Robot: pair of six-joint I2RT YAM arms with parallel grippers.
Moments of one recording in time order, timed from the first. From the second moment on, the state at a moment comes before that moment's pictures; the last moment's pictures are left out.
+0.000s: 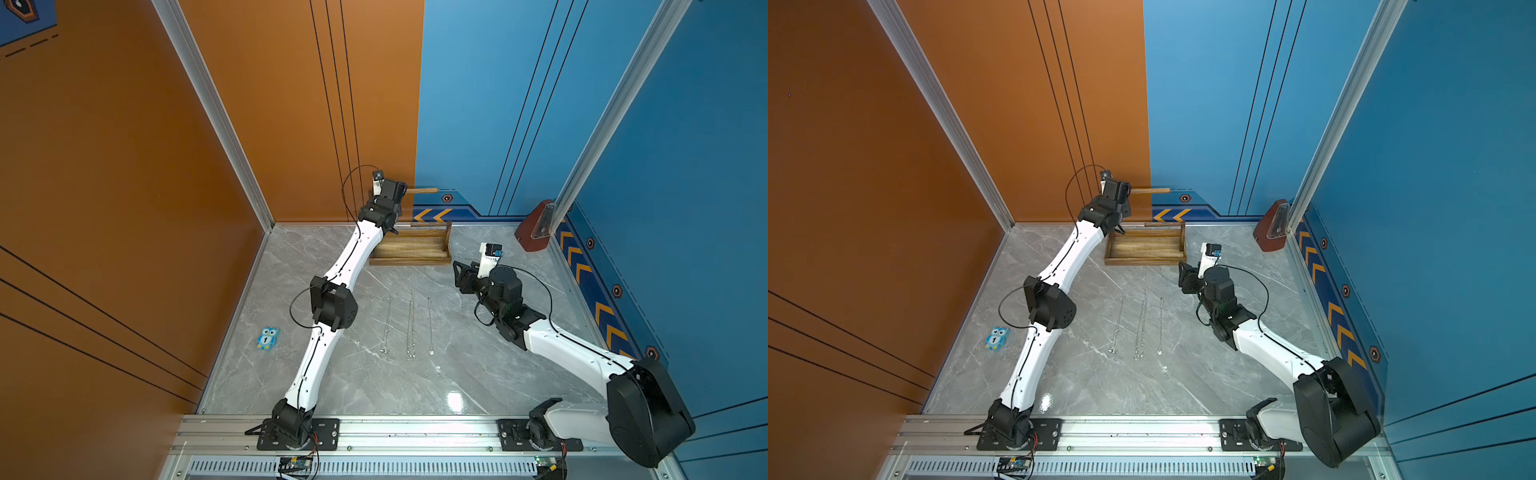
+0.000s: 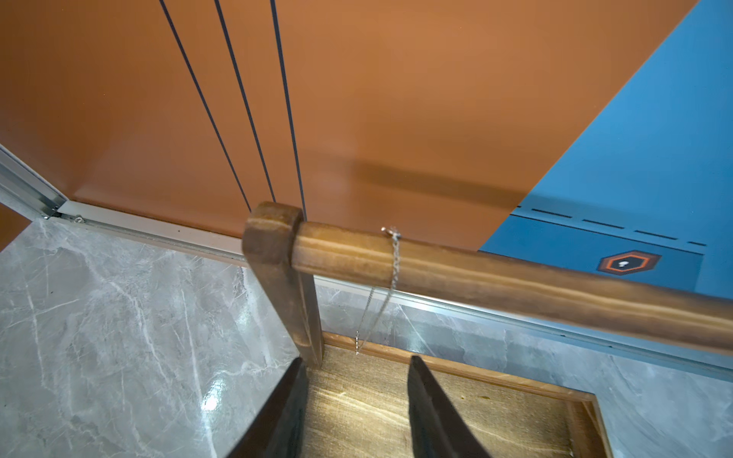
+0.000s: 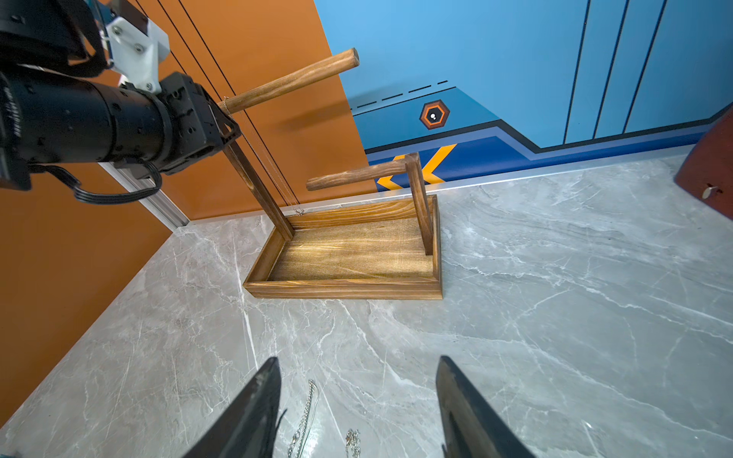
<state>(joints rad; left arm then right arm) -0.42 2.58 2.76 -0.77 -0.50 -0.43 0.46 1.30 0.70 0.35 0.14 0.39</state>
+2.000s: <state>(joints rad) -0.37 2.72 2.99 -0.73 -0.33 -0.49 0.47 1.37 0.70 0.36 0.10 0.35</state>
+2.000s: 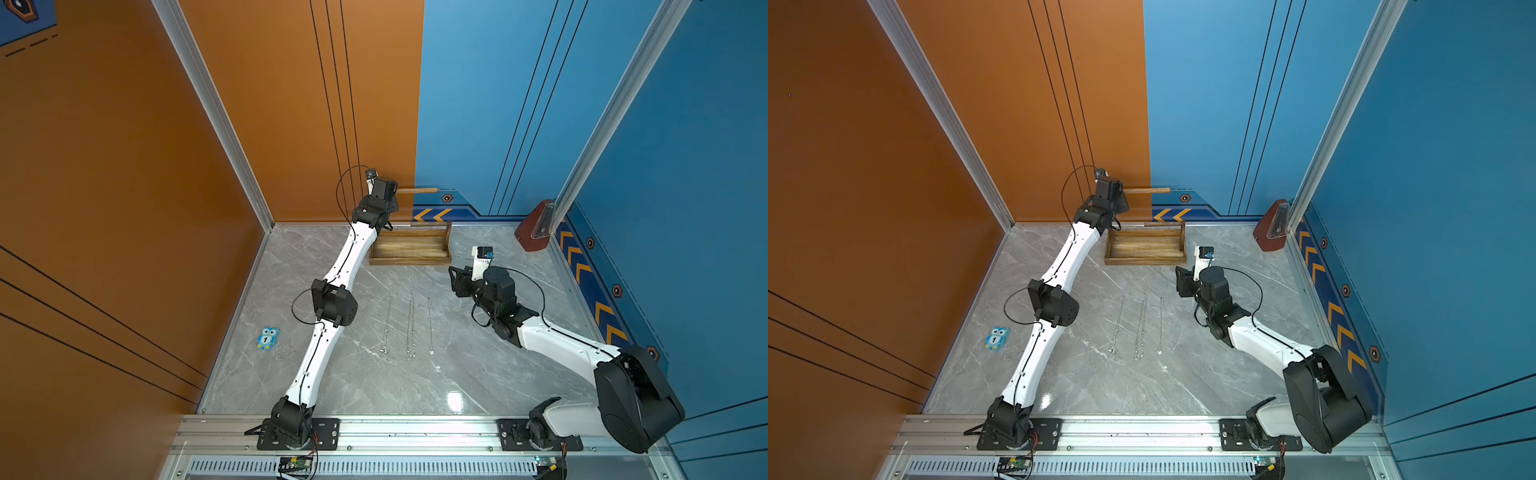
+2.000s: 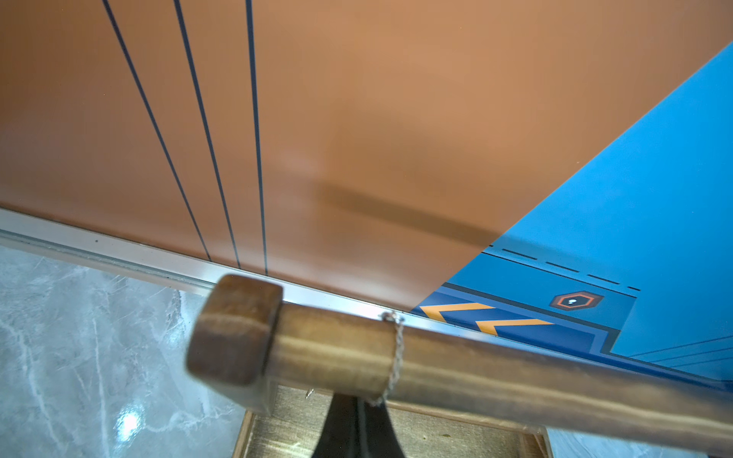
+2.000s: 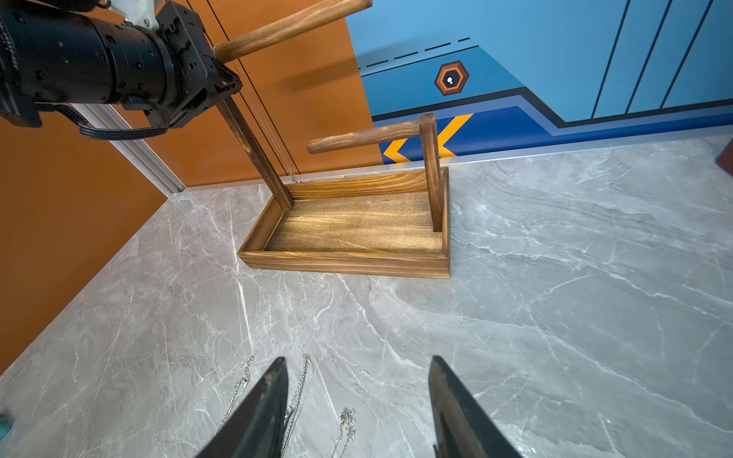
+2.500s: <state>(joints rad) -0.39 2.72 3.03 -0.73 -0.26 -0.54 0.47 1.38 0.70 0.36 0.10 0.35</state>
